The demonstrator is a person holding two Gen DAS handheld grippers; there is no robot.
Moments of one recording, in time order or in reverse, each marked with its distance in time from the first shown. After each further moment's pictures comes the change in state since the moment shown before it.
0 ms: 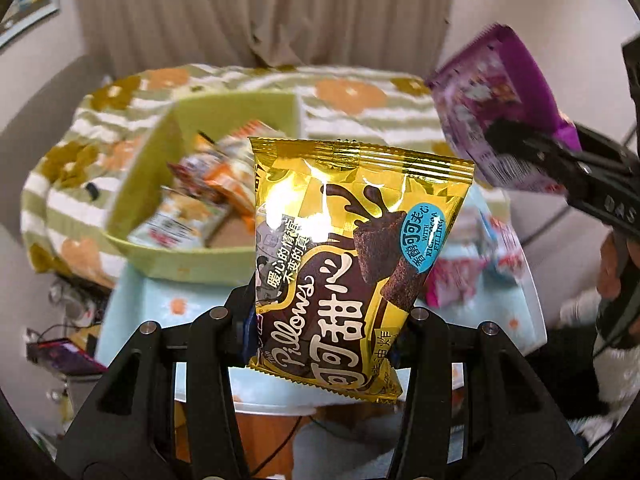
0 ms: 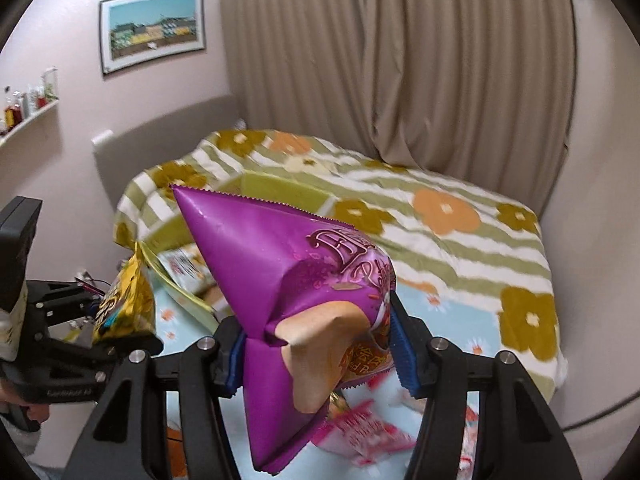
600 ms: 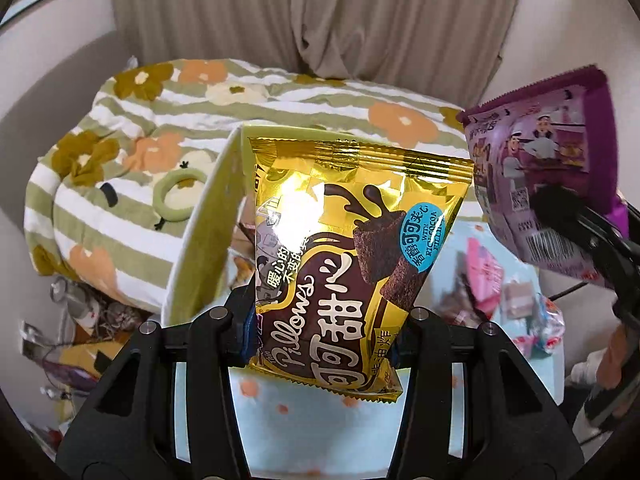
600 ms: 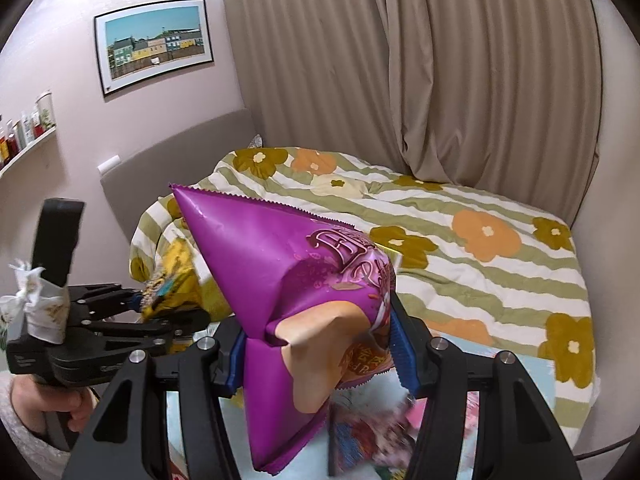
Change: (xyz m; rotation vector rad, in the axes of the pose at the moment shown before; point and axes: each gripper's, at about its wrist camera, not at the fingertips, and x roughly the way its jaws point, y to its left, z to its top) left arm 0.072 0.140 0.108 -0.110 0.022 0.007; right arm 0.089 0.068 0.097 0.059 -0.010 0.050
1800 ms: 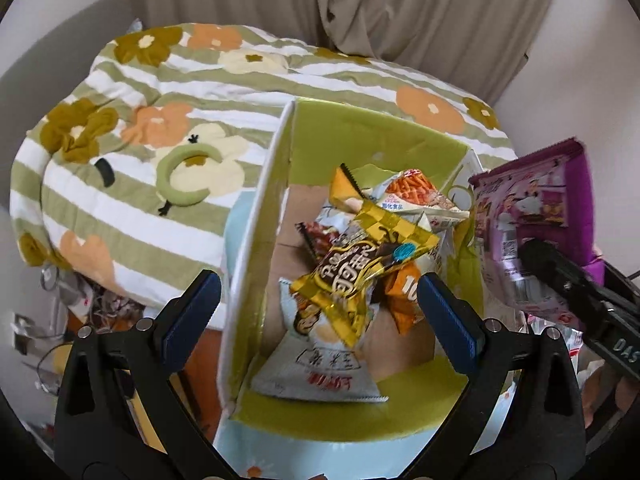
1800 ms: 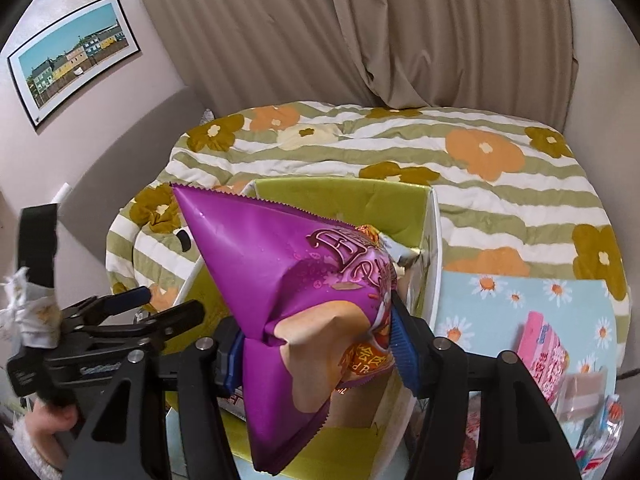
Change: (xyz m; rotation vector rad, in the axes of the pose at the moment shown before) left arm 0.061 0.091 0.020 -0.066 0.084 -0.018; right arm 0.113 0.019 -0.002 0.263 0.176 -0.071
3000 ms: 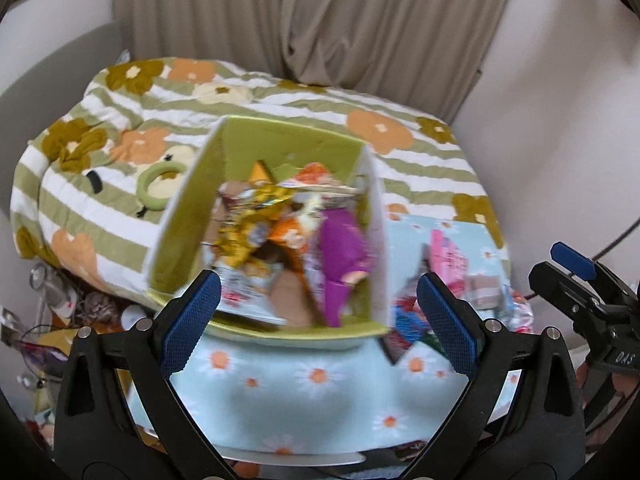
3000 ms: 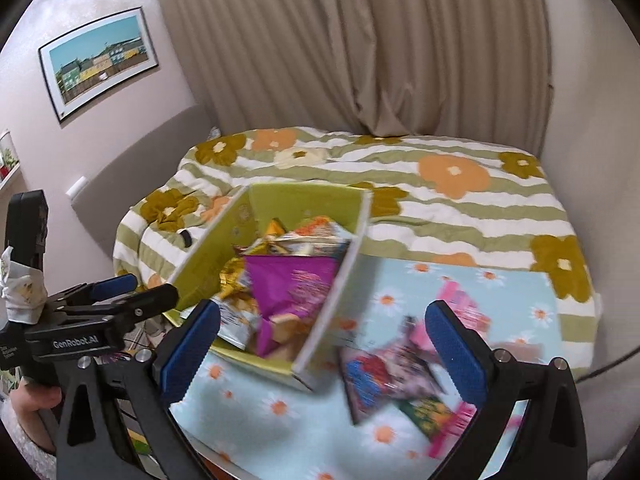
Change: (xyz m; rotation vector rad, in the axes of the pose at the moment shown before) left arm -0.100 -0.109 -0.085 0.039 -0.135 -0.081; right arm -0.138 -0.061 -0.070 -0.052 -0.111 -0.027
